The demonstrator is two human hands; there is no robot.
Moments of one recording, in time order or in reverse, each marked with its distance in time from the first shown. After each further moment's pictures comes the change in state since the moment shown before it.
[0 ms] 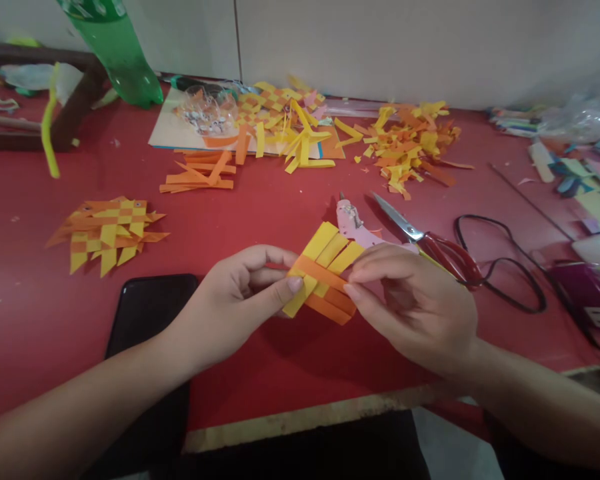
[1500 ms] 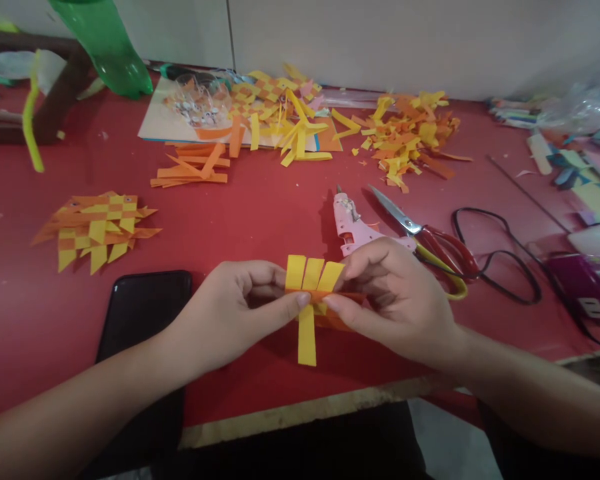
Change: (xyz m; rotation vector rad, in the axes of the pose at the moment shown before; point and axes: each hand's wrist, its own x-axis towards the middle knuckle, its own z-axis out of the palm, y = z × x) left_hand -0.002 0.005 0.007 0.190 -0.067 -0.062; right_hand -0.007 -0.001 0.009 0.371 -0.141 0.312
